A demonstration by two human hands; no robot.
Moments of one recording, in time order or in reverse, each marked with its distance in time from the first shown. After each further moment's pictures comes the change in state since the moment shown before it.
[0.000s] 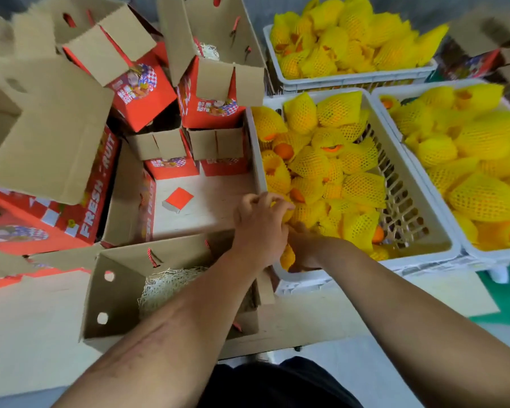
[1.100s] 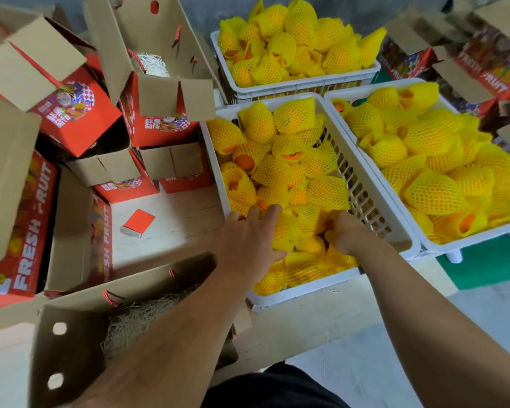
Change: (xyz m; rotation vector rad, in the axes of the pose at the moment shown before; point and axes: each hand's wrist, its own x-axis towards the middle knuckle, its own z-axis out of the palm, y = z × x) left_hand 0.029 0.018 0.018 0.294 0.050 0.262; right_hand -0.038 0.120 -0.025 0.508 0.355 0.393
